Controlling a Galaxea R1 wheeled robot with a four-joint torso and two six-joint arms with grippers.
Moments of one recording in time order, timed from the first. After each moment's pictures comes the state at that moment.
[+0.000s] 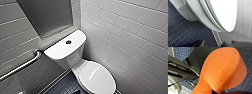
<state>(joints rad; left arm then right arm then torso) 0.76 2.77 -1.92 -0.17 0.08 -0.22 -1.68 2.38 -1.76 0.00 0.45 0.19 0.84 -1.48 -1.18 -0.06</state>
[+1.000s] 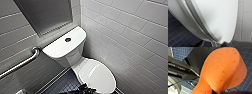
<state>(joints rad) 0.69 2.92 -2.08 -0.20 0.04 -0.32 -1.67 2.38 -1.76 0.00 0.45 0.20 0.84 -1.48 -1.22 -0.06</state>
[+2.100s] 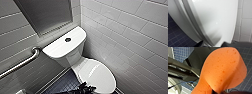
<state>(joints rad) 0.68 2.93 -2.09 -0.20 -0.01 -0.37 -1.65 2.38 -1.76 0.00 0.45 0.20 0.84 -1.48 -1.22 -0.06</state>
